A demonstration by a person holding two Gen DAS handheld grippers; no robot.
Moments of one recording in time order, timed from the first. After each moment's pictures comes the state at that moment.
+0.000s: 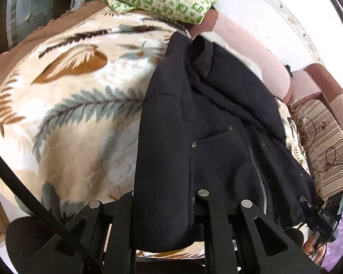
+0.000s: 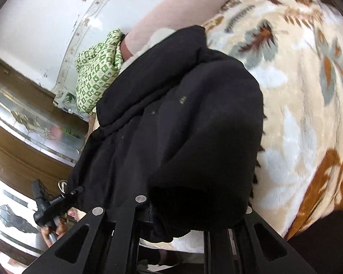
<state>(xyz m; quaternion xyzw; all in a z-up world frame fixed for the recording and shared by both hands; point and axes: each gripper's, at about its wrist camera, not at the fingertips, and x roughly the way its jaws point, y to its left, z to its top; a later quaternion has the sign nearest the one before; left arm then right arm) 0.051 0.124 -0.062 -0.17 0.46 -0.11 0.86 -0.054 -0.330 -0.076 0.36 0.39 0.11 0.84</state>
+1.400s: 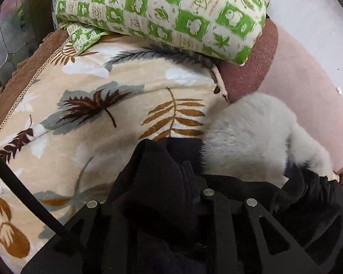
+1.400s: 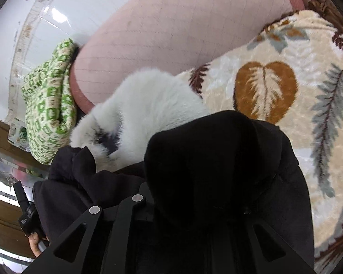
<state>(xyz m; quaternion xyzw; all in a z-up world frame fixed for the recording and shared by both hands) 0.451 0.032 -0.064 -0.13 0.49 0.04 0.86 0.344 -0.381 -0.071 0.35 0.47 0.02 0.81</state>
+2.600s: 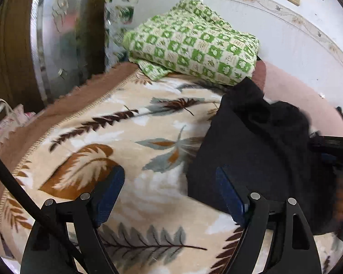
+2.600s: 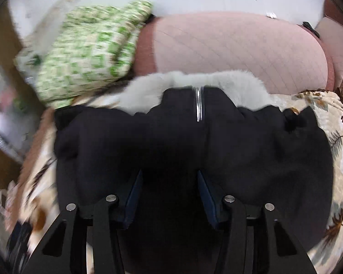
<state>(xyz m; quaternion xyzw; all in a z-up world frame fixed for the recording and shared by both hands) 0.214 0.119 -0.034 -0.11 0.34 0.07 0.93 0.350 -0.196 -0.026 0.12 0.46 0.00 0.88</state>
